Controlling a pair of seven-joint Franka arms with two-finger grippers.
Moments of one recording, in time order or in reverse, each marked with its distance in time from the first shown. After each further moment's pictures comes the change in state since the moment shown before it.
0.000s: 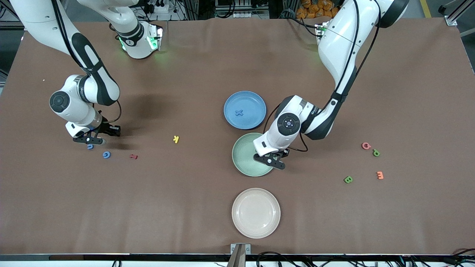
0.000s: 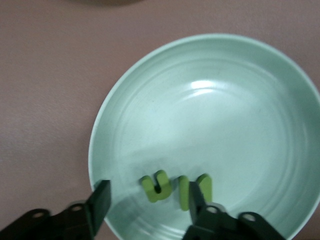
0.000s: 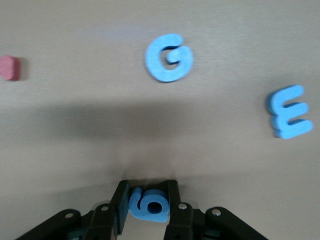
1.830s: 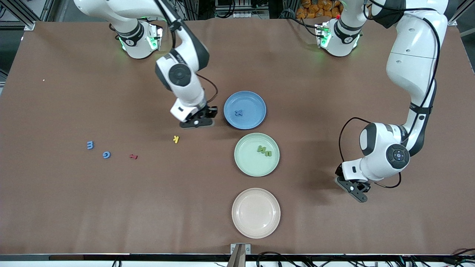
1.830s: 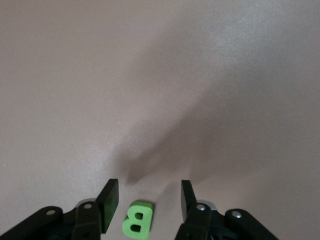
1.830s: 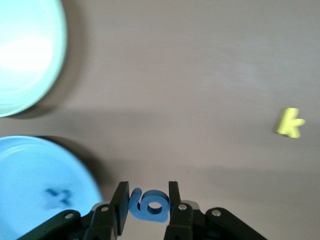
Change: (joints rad) left arm 0.455 0.014 0.013 0.010 0.016 0.065 0.879; right arm 0.666 0.009 0.123 0.363 0.012 -0.293 0.608
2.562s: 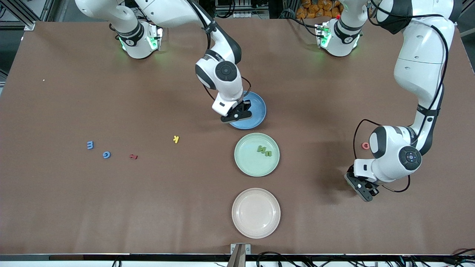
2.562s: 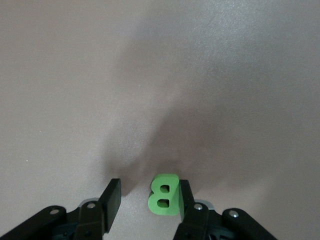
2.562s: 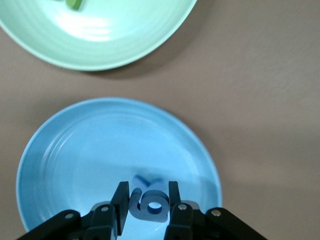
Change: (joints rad) left arm 0.070 0.031 0.000 0.002 0.000 0.038 0.294; right arm 0.165 0.229 0.029 0.233 0.000 0.000 0.102
